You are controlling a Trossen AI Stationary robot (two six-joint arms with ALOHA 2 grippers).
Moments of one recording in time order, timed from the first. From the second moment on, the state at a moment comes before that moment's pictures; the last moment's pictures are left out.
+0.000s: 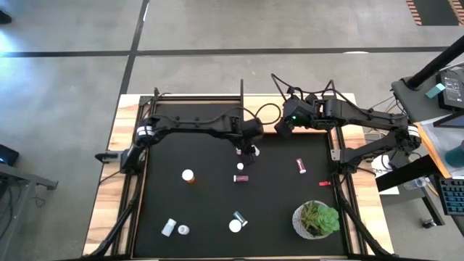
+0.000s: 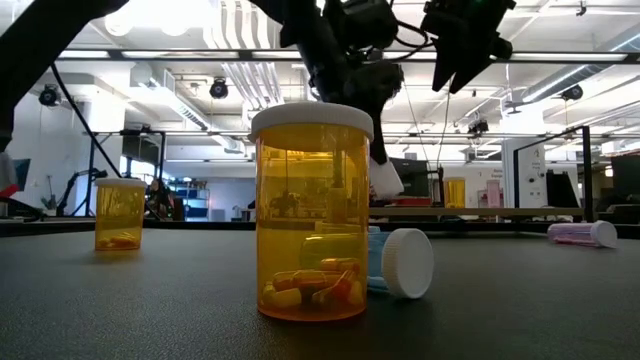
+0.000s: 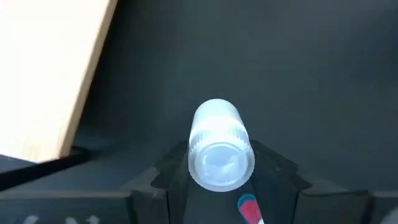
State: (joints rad) left arm 0.13 2.09 1.84 -0.79 0.03 -0.16; right arm -0.21 1.29 1.30 -1.06 0.47 0.45
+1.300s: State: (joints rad) left arm 0.11 2.14 1.77 -0.83 0.03 -0.20; right arm -0.21 1.29 1.30 -1.06 0.47 0.39
